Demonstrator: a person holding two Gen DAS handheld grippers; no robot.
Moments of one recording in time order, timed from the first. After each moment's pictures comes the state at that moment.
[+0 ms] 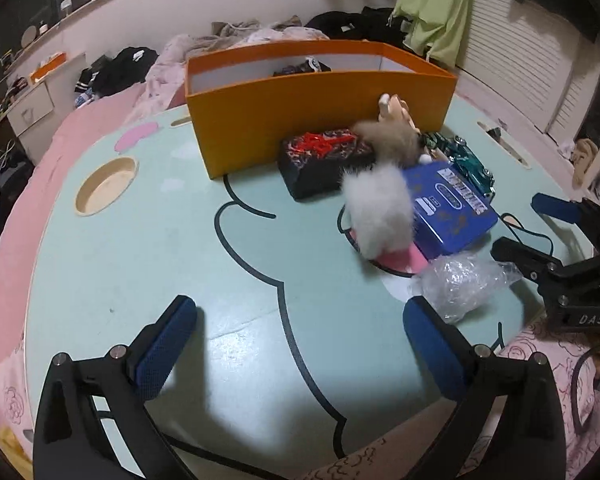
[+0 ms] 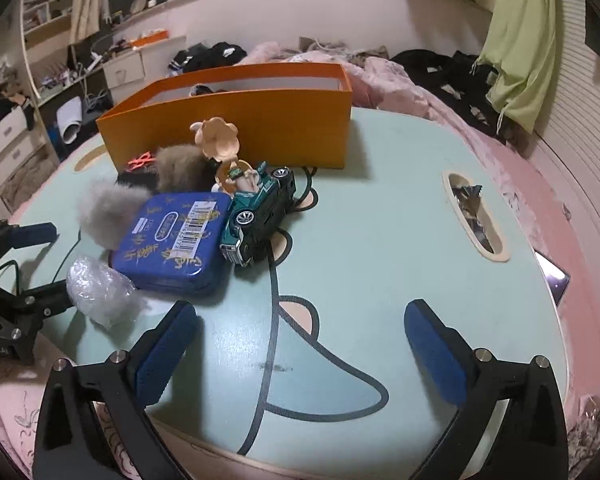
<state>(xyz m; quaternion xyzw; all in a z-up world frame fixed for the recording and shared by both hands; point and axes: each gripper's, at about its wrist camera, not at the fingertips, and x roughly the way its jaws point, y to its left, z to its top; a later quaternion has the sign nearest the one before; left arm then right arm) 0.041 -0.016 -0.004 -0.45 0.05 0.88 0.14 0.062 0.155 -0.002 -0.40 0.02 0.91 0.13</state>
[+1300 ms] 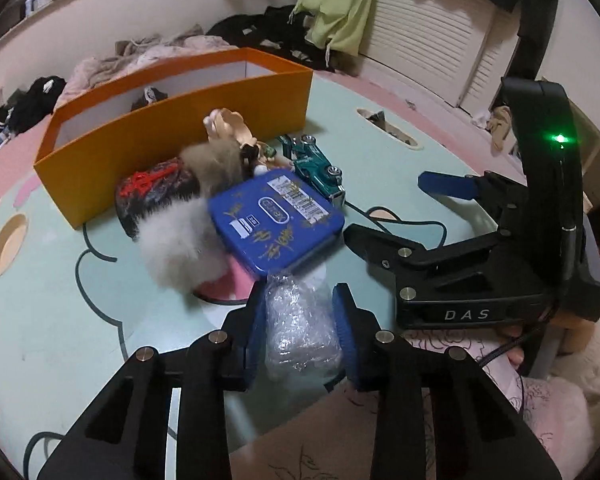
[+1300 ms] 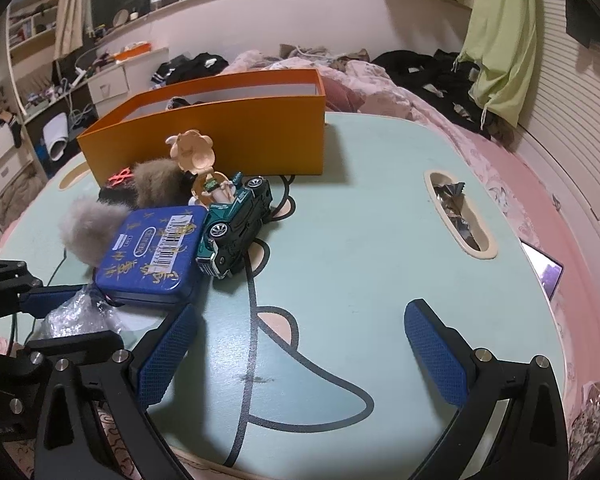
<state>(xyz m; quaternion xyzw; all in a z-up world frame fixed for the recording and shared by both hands) -0.028 0.075 -0.059 -0.44 0.06 0.85 0.30 0.059 0.171 -0.003 -0.39 0.03 0.91 0.15</state>
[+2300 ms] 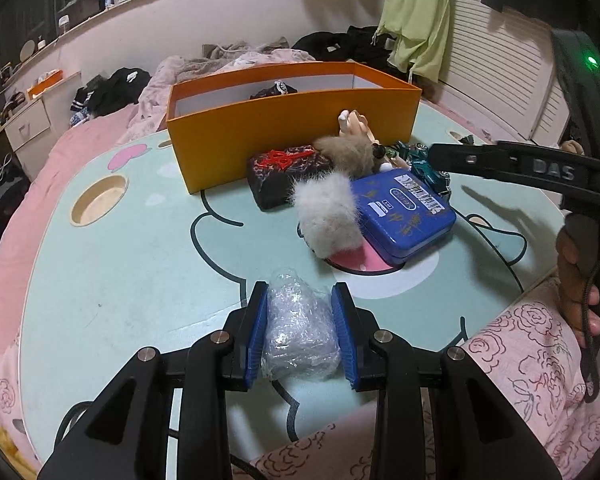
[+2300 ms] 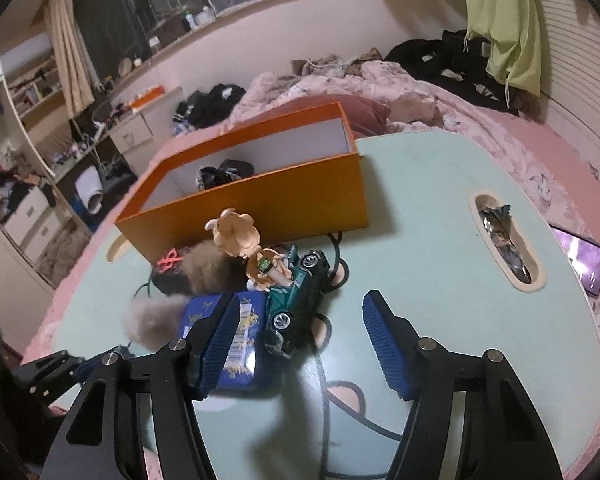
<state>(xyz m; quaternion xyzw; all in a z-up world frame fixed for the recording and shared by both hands) 0.049 0.004 -0.017 -0.40 0.05 0.90 0.16 0.027 0.174 0.031 -0.36 0.13 0.92 0.09</state>
